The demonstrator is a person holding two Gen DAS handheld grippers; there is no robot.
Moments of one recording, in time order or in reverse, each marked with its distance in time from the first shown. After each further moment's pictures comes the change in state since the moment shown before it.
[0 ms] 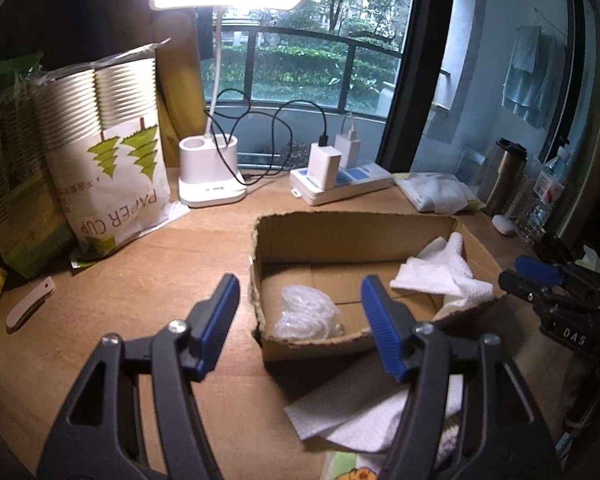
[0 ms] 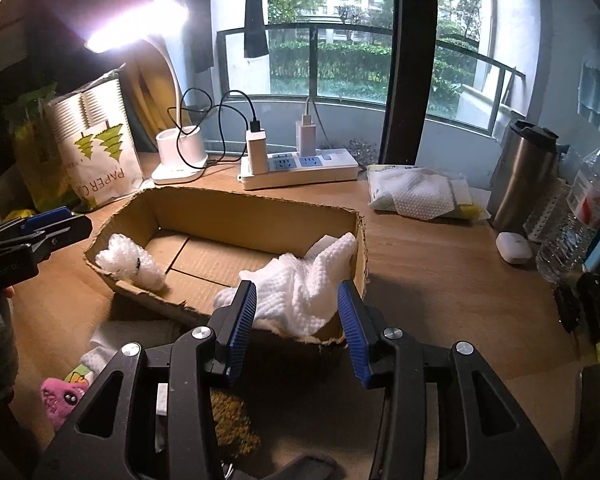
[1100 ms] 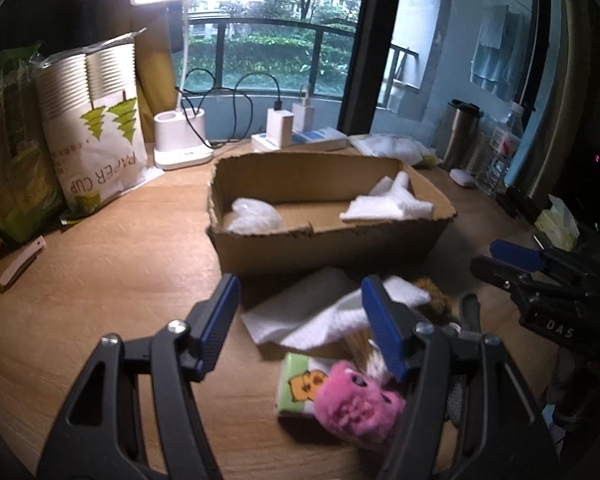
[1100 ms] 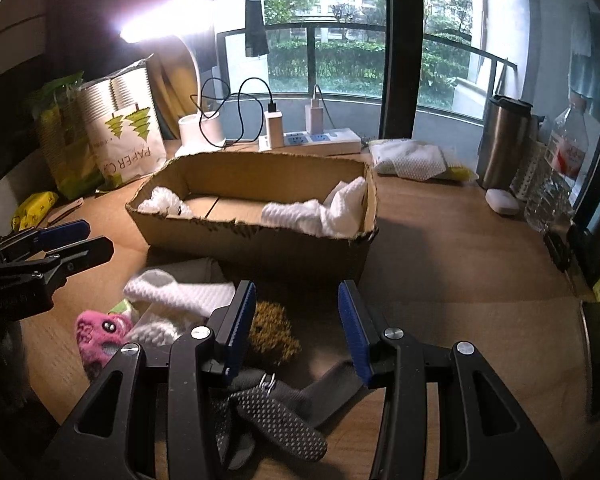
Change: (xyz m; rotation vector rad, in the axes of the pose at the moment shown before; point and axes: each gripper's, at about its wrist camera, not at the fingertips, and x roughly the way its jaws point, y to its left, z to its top) left arm -0.043 -0.027 -0.060 0.073 0.048 -0.090; right arm -0.045 0.023 -0.061 0.036 0.009 0.006
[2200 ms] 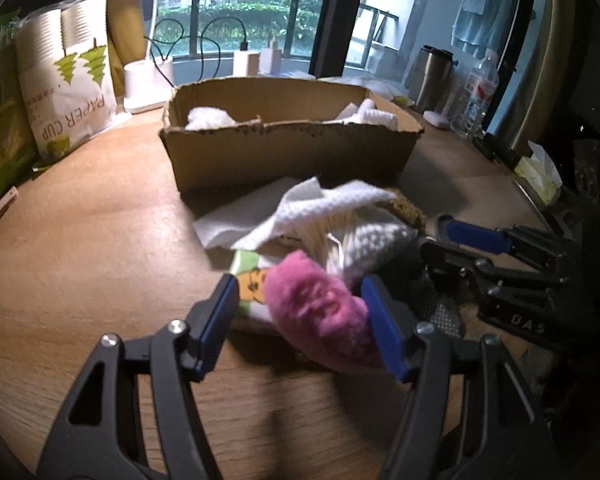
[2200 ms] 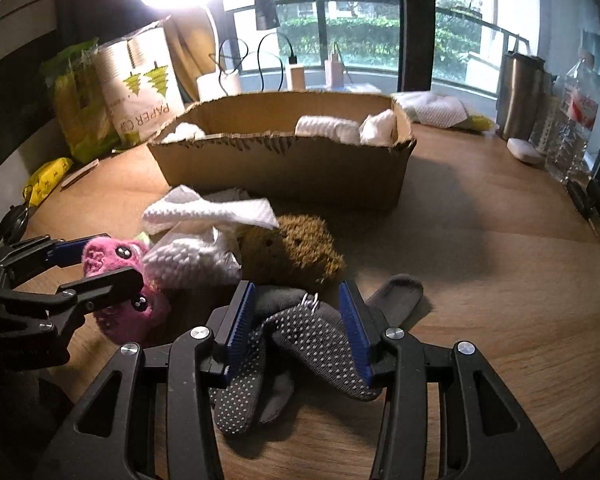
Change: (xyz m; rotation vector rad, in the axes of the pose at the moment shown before) left arm 0.005 -0.021 -0.056 0.023 0.134 -0.072; right arm 0.013 0.020 -0.049 0.015 0.098 0.060
